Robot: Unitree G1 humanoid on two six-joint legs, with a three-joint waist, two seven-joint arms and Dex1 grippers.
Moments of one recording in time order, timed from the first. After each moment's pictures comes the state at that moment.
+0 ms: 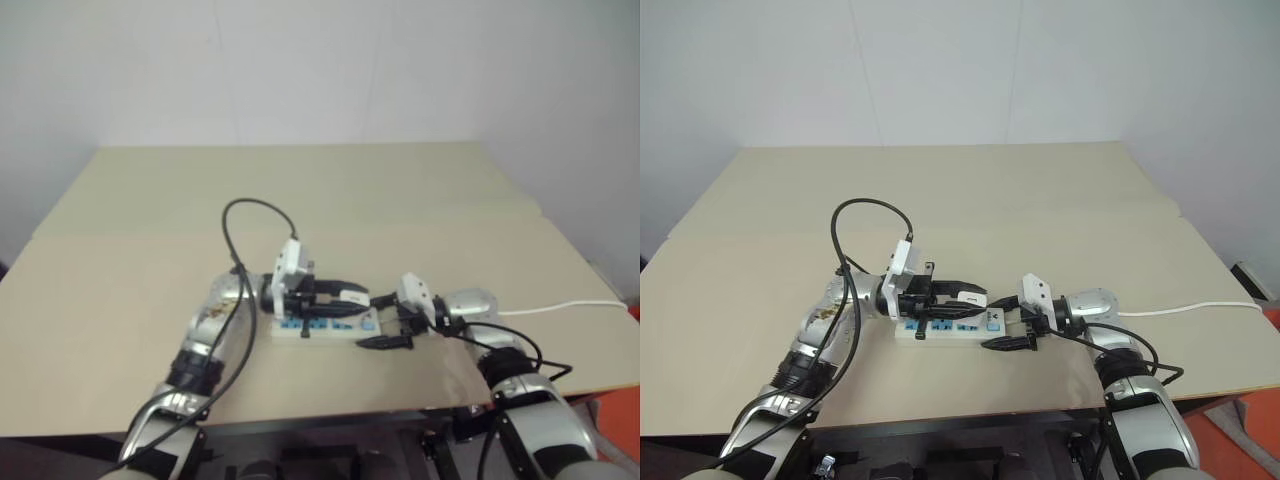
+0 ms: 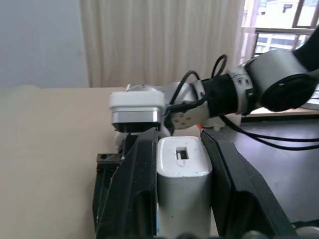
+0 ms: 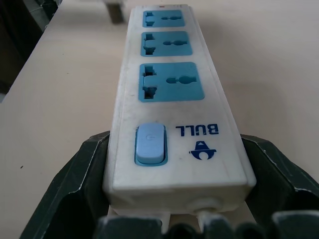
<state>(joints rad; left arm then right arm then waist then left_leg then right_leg) -0.63 0.28 -0.17 0.20 -0.41 0.17 -1.32 -0.70 -0.43 0.14 0.77 0.18 -0.27 1.50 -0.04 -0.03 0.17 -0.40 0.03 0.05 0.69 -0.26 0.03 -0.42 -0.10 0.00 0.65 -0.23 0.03</state>
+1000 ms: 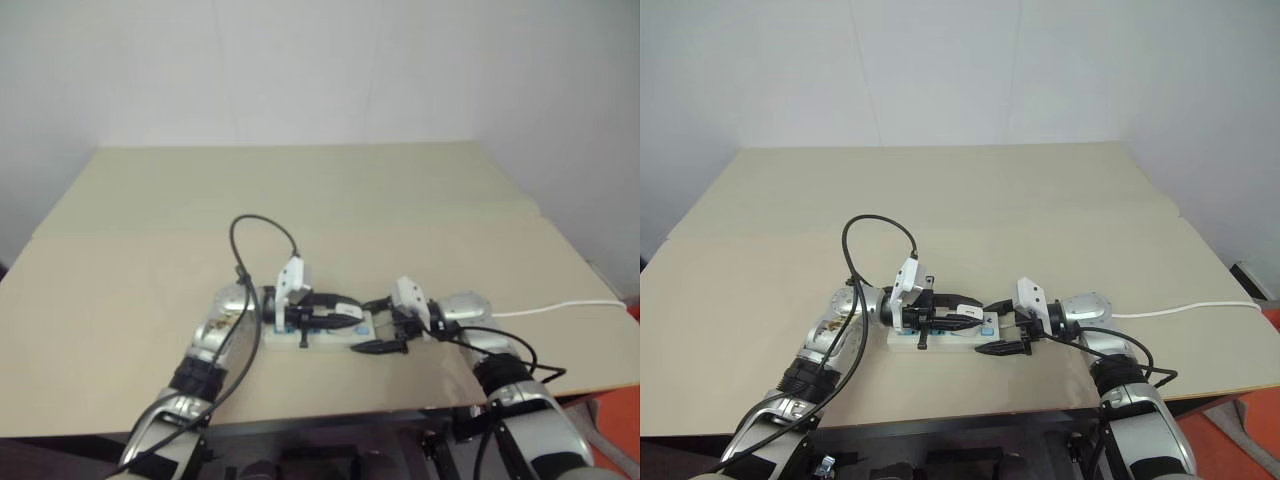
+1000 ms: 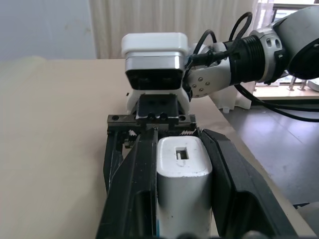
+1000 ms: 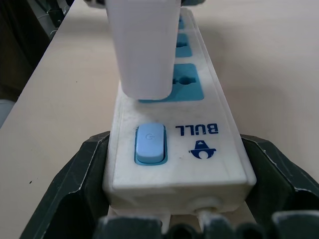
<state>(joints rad) -0.60 0.29 -0.19 0.30 -0.33 0.08 -1.32 -0.66 -0.41 0.14 0.69 0.18 -0.22 1.49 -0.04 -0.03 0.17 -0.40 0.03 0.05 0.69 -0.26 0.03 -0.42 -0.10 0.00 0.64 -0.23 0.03</state>
